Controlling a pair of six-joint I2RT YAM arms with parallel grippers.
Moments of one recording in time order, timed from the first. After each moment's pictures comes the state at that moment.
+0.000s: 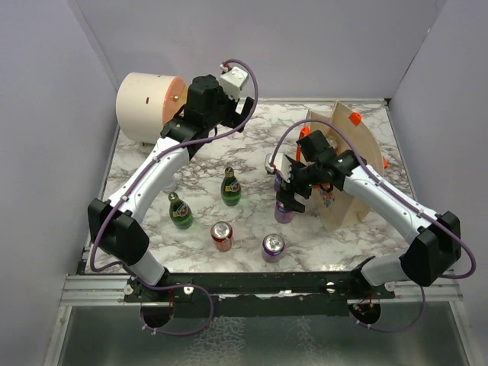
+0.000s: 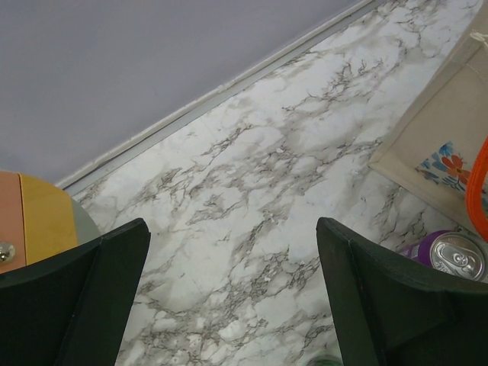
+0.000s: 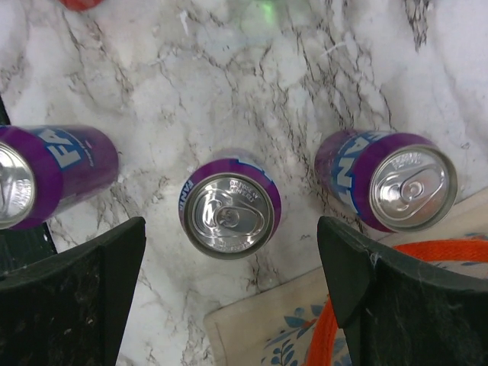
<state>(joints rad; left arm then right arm) -0.49 1.59 1.60 -0.31 0.02 0.14 0.59 1.40 1.21 -0.82 -0.44 -0.69</state>
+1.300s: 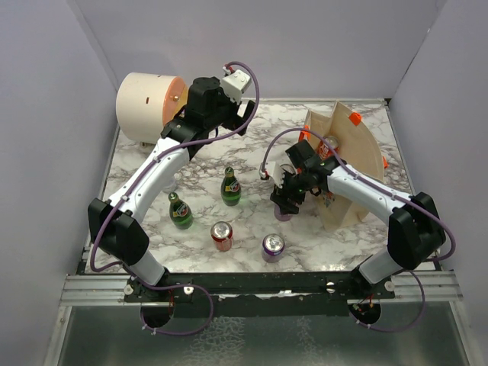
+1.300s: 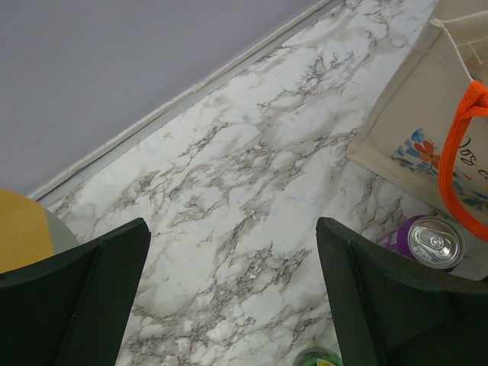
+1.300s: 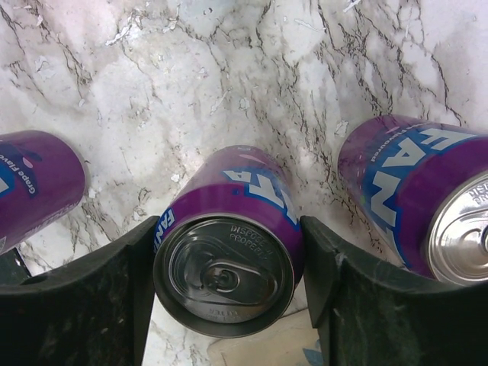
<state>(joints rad) -0.49 1.59 1.59 -0.32 0.11 0.15 0.59 1.54 1.10 -0.69 -0.38 -0.63</state>
